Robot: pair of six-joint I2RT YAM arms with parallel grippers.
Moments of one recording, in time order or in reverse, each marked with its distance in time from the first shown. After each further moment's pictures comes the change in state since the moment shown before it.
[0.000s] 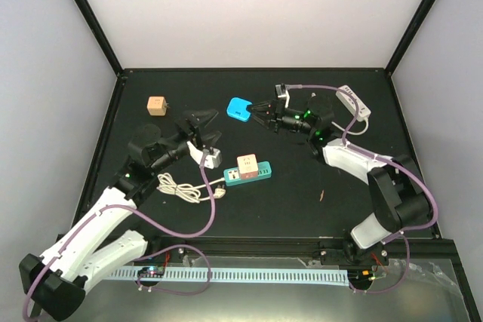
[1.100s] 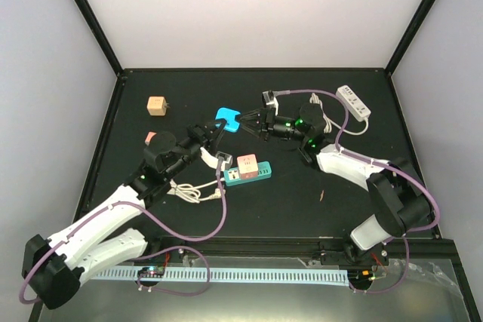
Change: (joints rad) left arm -0.143 0.055 -0.100 0.181 -0.212 0.230; right arm 0.115 -0.035 -0.024 0.067 0.005 0.028
